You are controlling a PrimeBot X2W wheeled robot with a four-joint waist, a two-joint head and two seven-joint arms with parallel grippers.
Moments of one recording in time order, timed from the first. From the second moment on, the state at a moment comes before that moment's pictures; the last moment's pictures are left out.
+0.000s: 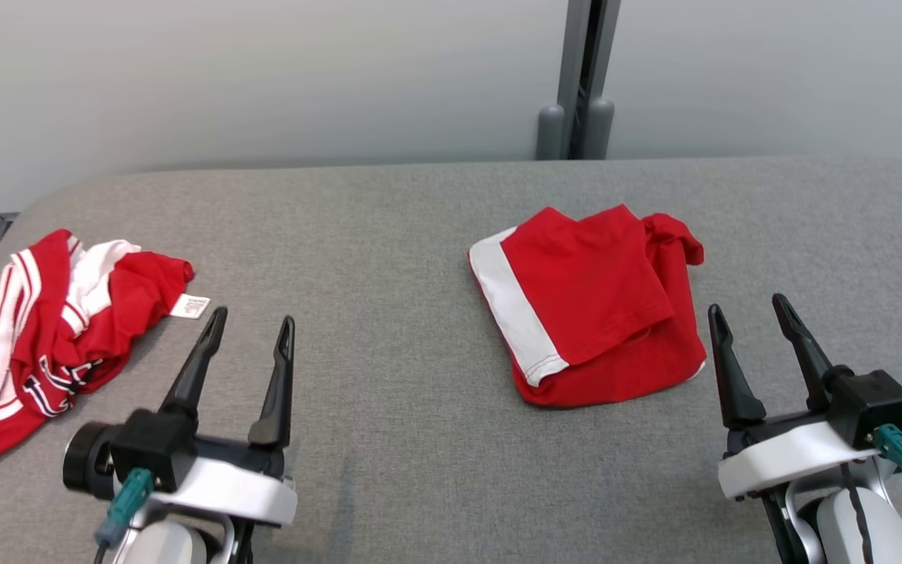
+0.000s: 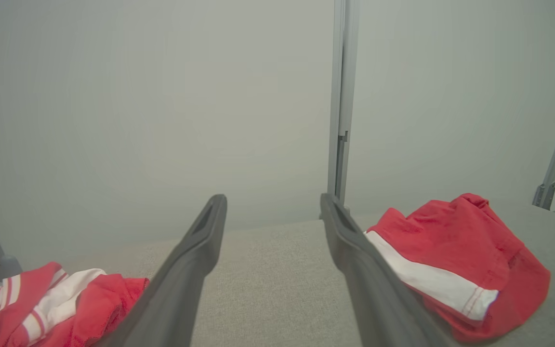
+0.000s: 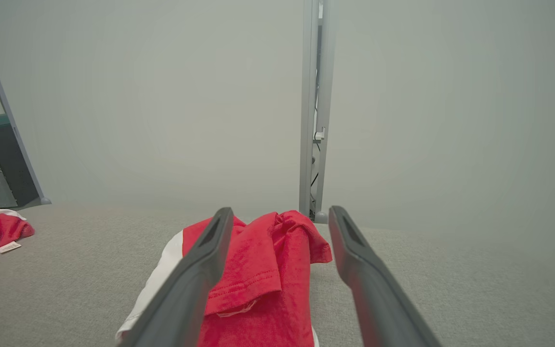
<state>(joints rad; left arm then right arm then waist) -0.12 0.07 -0.10 0.15 -0.13 -0.08 -0.26 -0.20 -0.05 0.04 0.27 0.08 0.13 -0.26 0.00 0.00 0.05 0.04</state>
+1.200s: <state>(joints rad) -0.08 0.05 -0.18 0.10 -0.17 -0.06 -0.26 -0.32 -0.05 0.03 0.43 0.13 0.13 -0.26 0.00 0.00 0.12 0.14</state>
